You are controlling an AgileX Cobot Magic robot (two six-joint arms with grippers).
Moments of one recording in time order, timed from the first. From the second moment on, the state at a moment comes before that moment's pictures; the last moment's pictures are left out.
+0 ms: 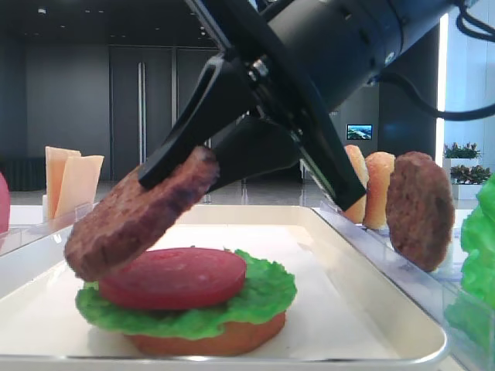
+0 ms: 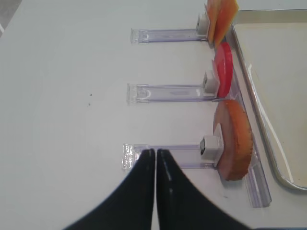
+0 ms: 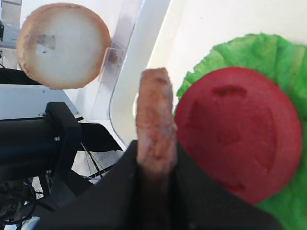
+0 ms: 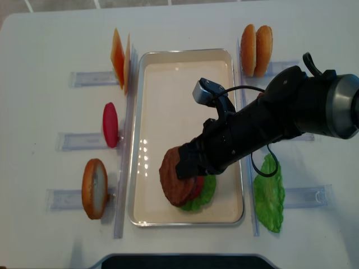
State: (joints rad) left arm 0.03 -0.02 -0.47 0.04 1.11 0.01; right arm 0.63 1.77 -0.89 1.39 0.76 -0.87
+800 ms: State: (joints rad) left arm 0.03 -0.02 -0.47 0.04 1.11 0.01; right arm 0.60 1.79 -0.89 1.36 0.75 -0.90
